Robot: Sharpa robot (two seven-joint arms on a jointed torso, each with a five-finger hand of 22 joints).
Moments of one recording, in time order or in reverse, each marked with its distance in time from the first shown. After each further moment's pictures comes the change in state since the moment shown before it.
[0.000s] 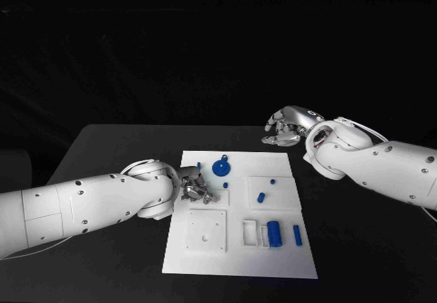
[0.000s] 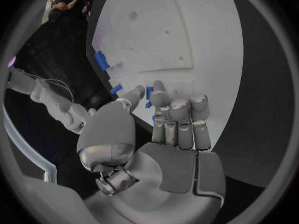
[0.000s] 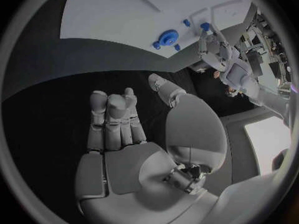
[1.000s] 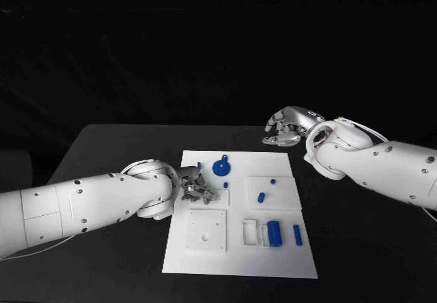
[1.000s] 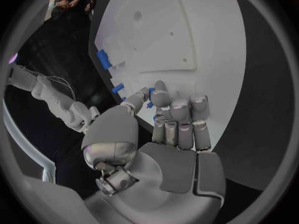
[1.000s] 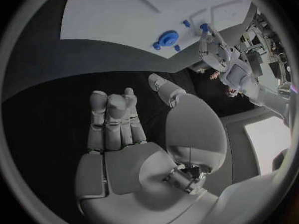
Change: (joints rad) left arm 0.000 -0.005 0.002 0.004 0.028 0.001 0.009; left_hand -0.018 0.137 -0.003 -0.133 0.168 -0.016 0.016 -0.024 -0.017 -0.004 0.004 0.000 0.003 0.002 0.010 0.000 0.002 0.000 0.000 0.000 0.000 0.007; right arm -0.001 0.001 -0.001 -0.002 0.000 0.004 0.000; right_hand 0.000 0.000 0.000 0.000 0.000 0.000 -0.003 0.000 0.000 0.000 0.000 0.000 -0.001 0.000 0.000 0.000 0.001 0.000 0.000 0.000 0.000 0.001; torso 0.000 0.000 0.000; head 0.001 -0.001
